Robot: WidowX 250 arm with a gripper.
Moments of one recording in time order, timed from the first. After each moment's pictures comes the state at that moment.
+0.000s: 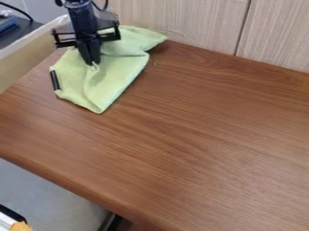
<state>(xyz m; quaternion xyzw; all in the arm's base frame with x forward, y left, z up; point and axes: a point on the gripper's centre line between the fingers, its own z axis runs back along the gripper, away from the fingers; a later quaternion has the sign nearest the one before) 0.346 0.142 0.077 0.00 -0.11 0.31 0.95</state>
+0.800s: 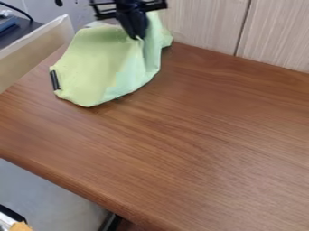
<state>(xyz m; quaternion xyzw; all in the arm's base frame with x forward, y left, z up) 0.353 0.043 0.139 -0.09 -0.18 0.16 0.97</state>
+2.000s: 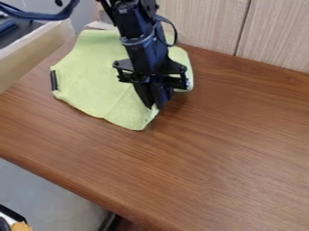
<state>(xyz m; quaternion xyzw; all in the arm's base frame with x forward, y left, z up) 0.294 -0.010 0.079 -0.10 -0.10 0.01 0.99</state>
